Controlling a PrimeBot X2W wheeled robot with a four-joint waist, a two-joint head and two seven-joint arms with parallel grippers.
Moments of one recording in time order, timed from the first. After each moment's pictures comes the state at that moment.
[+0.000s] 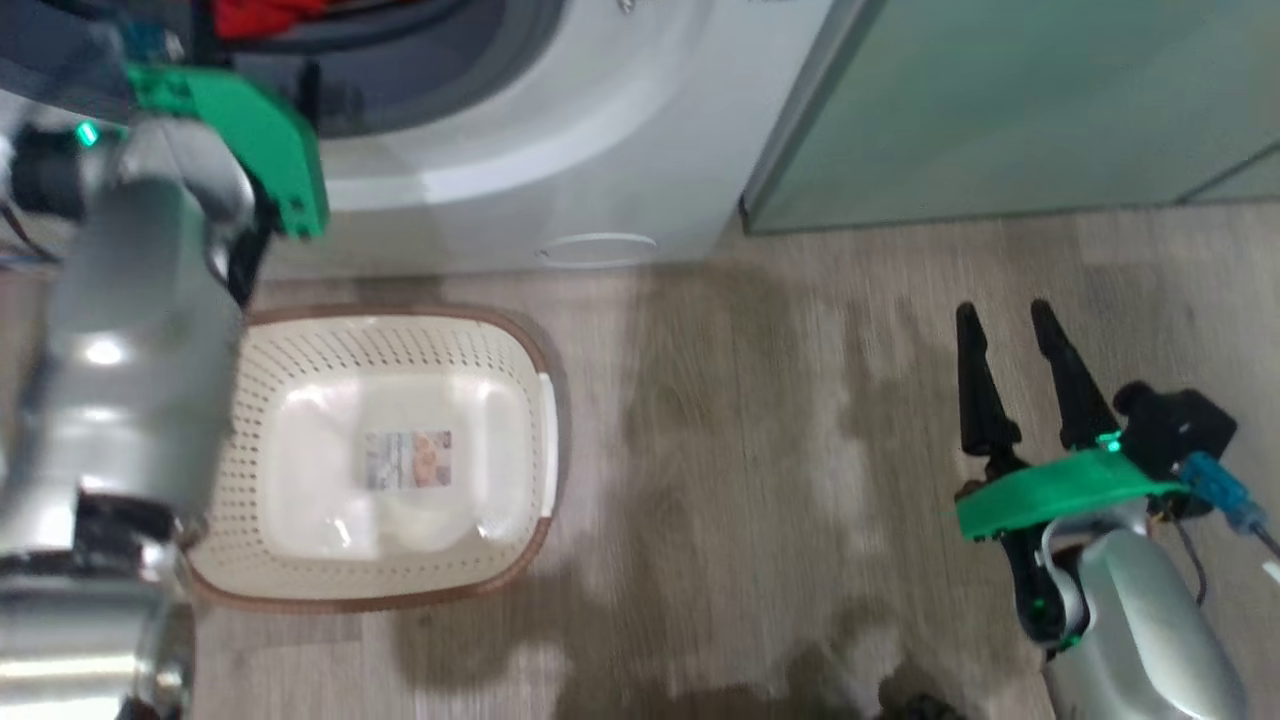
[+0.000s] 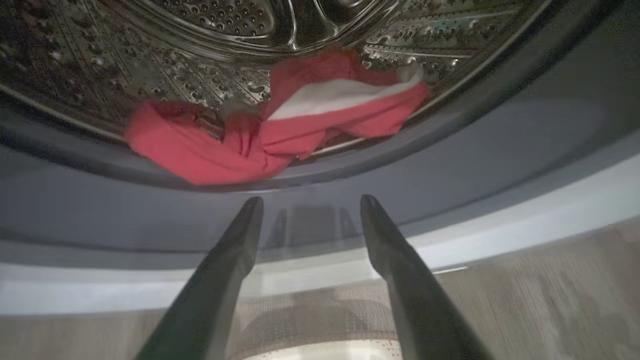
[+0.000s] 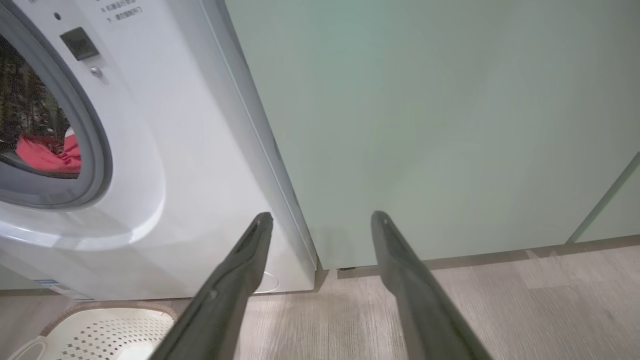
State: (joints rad) left arm -1.00 0.11 0.02 1.02 -0.07 -0.12 0.11; right arm -0.29 -0.08 0.13 0.36 0.33 0.13 -0.26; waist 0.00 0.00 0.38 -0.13
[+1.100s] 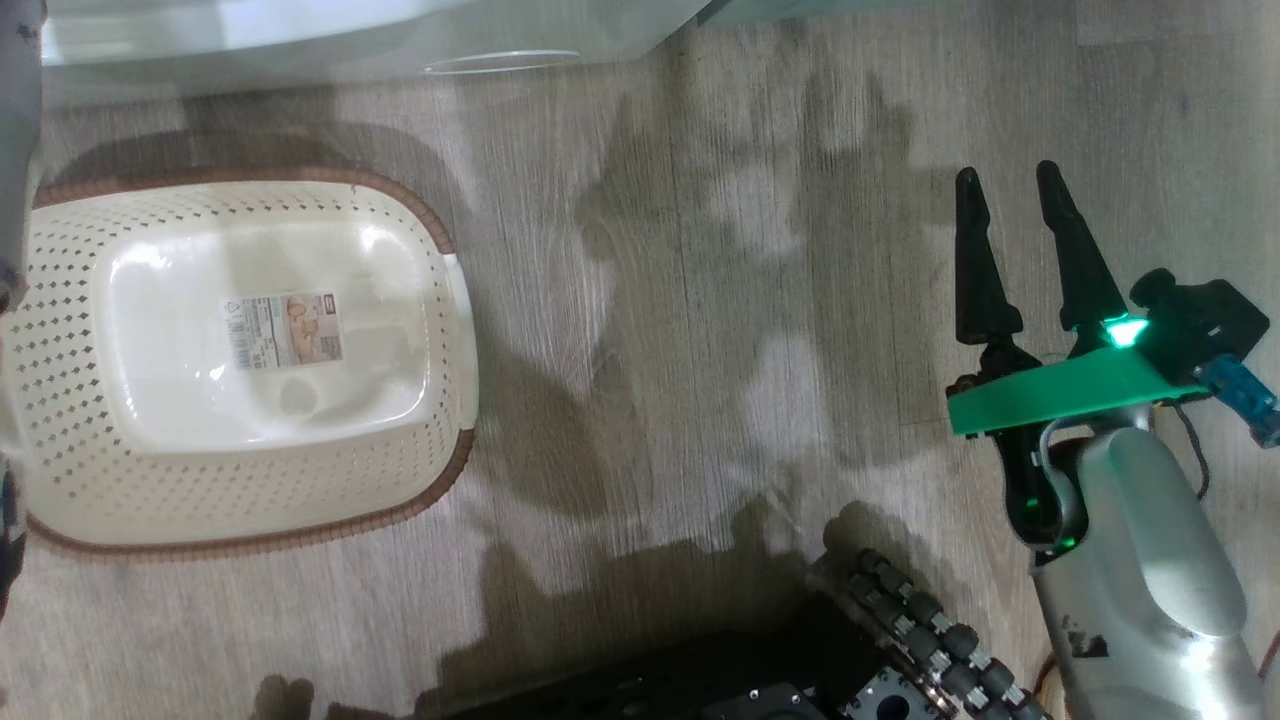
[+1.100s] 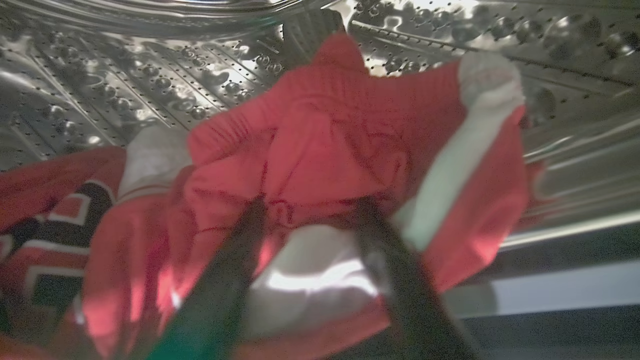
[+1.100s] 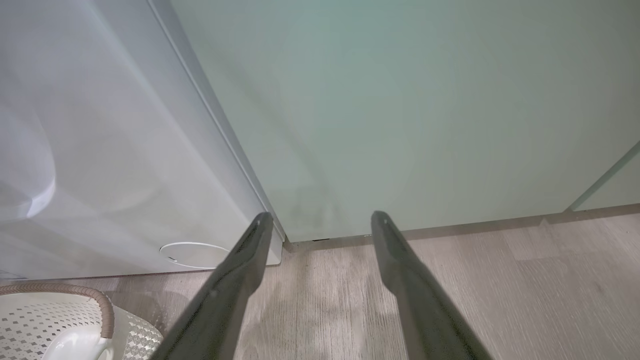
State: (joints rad) left arm -1.56 0.19 -0.10 1.28 -0.04 -0.09 0.22; right arm -0.46 -0.06 0.14 0.30 0.34 0.13 -0.26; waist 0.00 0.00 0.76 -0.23
